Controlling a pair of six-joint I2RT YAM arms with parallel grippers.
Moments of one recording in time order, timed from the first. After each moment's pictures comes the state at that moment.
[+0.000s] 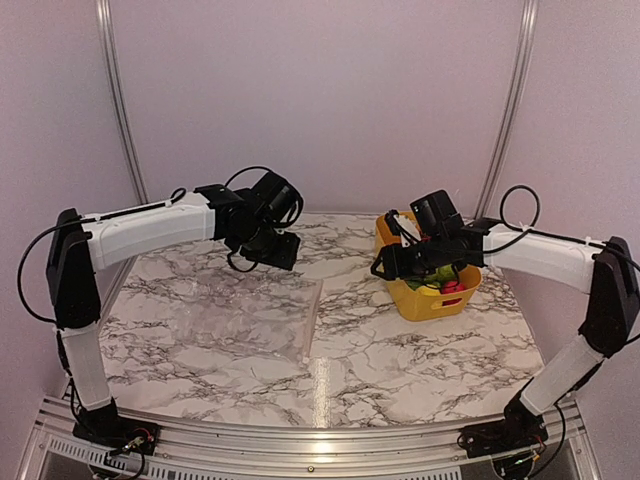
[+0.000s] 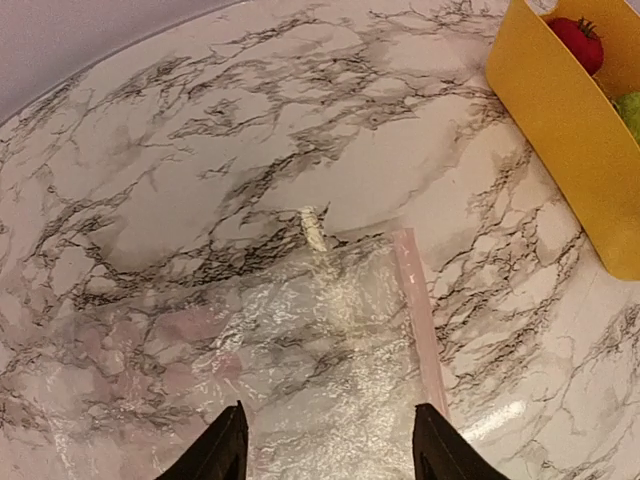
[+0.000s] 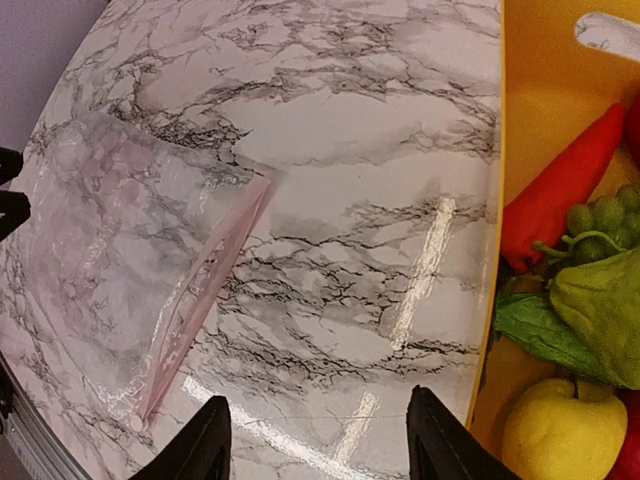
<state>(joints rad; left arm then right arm) -0.80 1.89 1.68 -0.76 -0.26 -0.39 0.57 1.55 1.14 -0.42 -0.18 0.33</state>
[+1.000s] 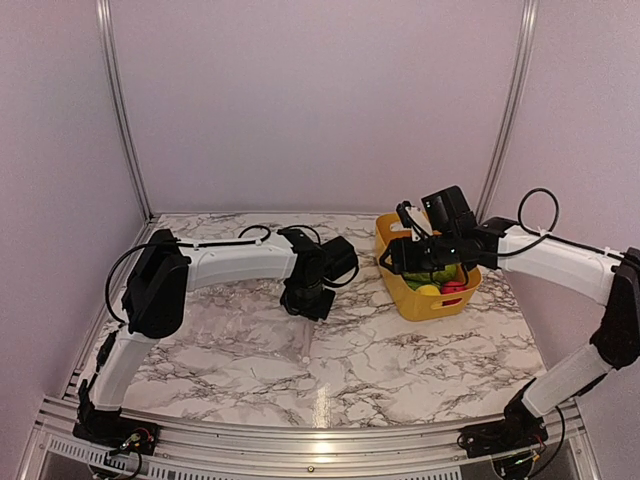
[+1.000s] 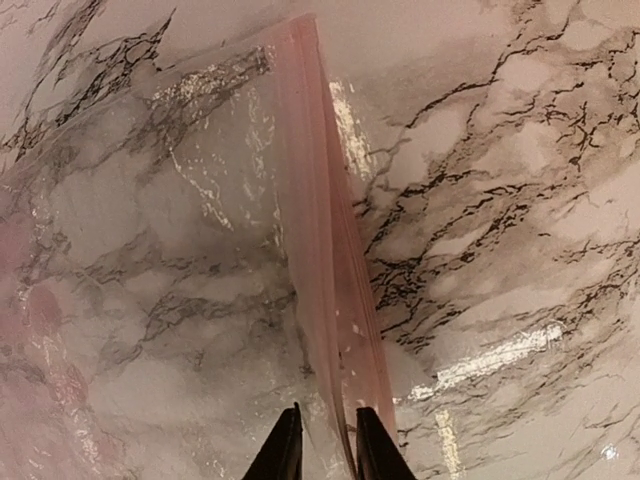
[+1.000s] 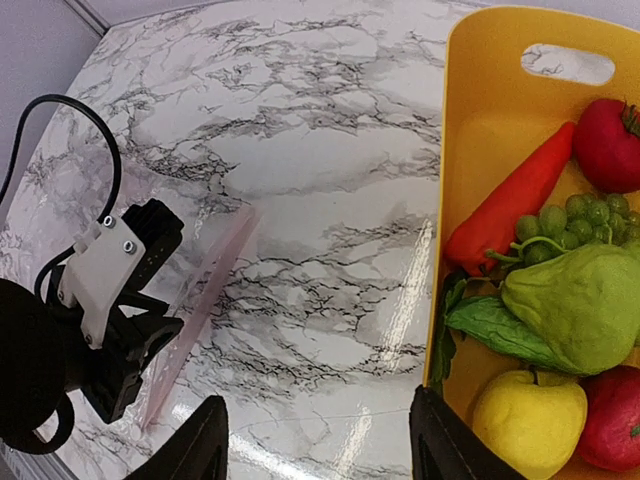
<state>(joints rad) -0.97 2.36 2.02 -1.03 -0.27 -0.58 0.57 1.45 1.11 -0.42 -0.08 0.35</state>
